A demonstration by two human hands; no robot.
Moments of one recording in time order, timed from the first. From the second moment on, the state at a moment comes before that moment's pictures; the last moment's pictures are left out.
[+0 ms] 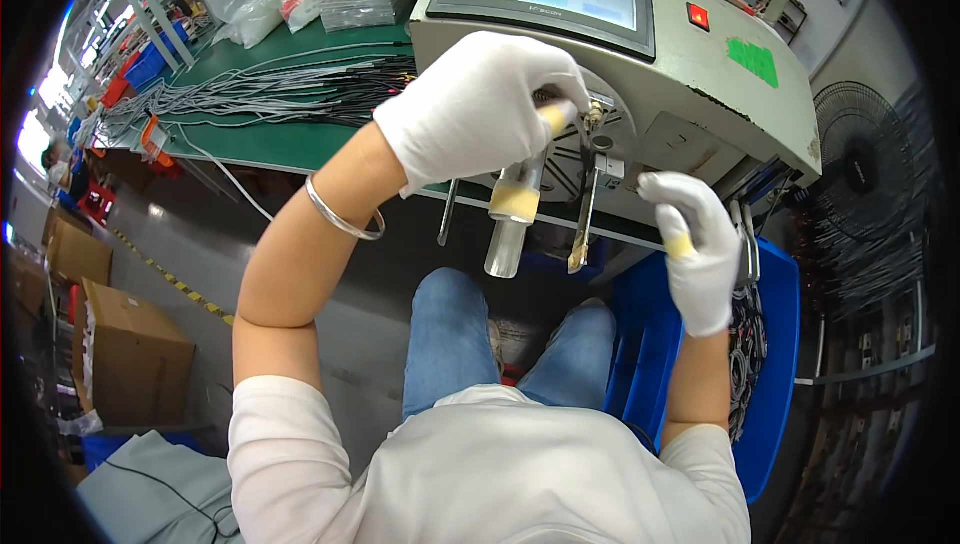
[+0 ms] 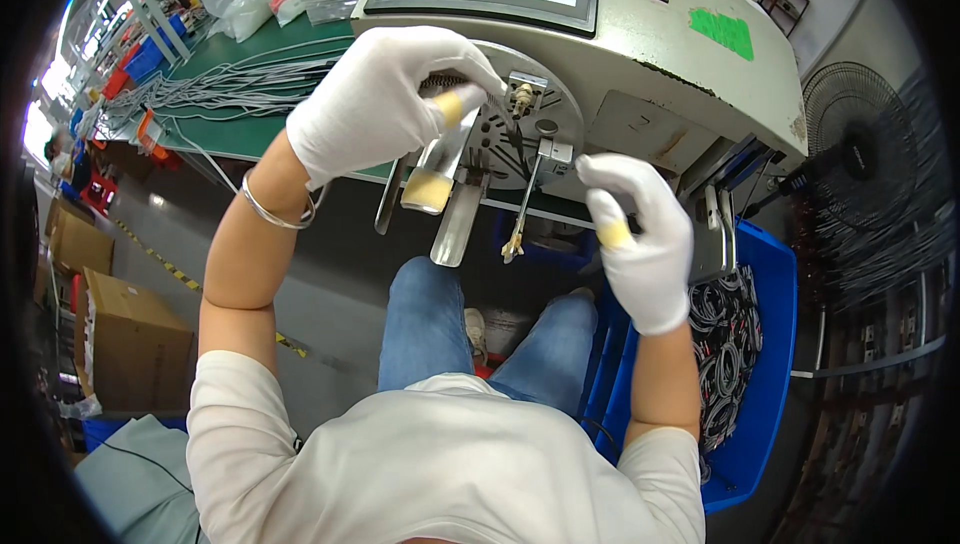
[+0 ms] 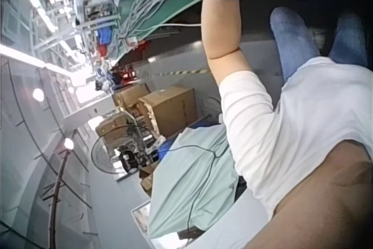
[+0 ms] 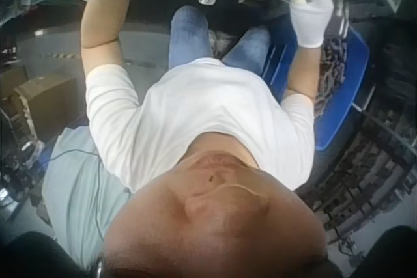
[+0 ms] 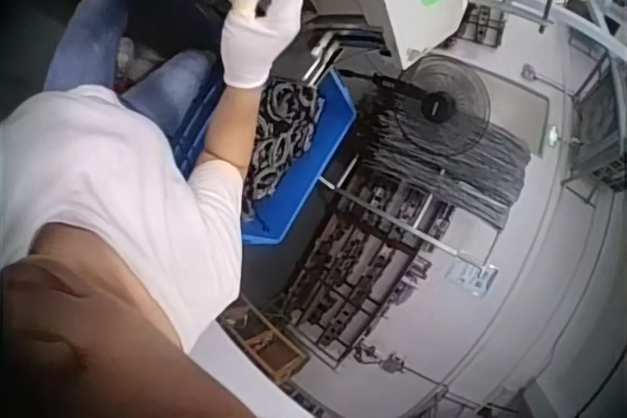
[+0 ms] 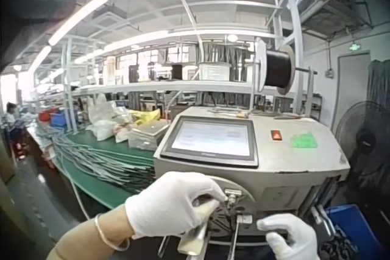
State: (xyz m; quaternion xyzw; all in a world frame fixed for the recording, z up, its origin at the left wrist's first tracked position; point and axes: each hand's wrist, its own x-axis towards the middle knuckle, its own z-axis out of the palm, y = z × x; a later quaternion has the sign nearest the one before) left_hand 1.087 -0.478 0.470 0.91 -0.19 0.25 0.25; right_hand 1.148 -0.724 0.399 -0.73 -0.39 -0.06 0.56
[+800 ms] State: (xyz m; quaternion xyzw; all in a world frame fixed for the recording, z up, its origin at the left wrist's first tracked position) left_hand 1.077 -0.468 0.422 0.80 -0.03 0.32 0.50; right_hand 1.169 -0.646 0.367 -0.75 -0.28 -0.20 0.57
